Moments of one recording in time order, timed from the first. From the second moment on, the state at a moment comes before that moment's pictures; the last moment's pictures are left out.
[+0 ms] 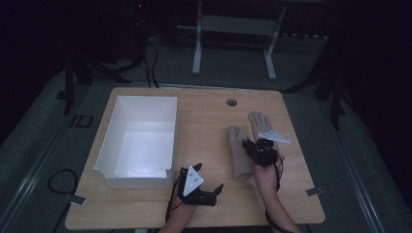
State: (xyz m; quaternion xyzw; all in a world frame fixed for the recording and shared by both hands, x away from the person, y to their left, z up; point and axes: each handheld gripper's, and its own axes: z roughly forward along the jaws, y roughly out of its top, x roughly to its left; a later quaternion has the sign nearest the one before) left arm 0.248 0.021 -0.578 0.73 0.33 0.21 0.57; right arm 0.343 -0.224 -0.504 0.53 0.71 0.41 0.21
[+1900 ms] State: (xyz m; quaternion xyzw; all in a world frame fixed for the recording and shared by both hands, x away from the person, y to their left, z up) left arm 0.248 0.020 -0.578 0.73 0.33 0.21 0.57; right arm 0.424 -0.309 -0.508 0.52 0.73 0.36 0.26
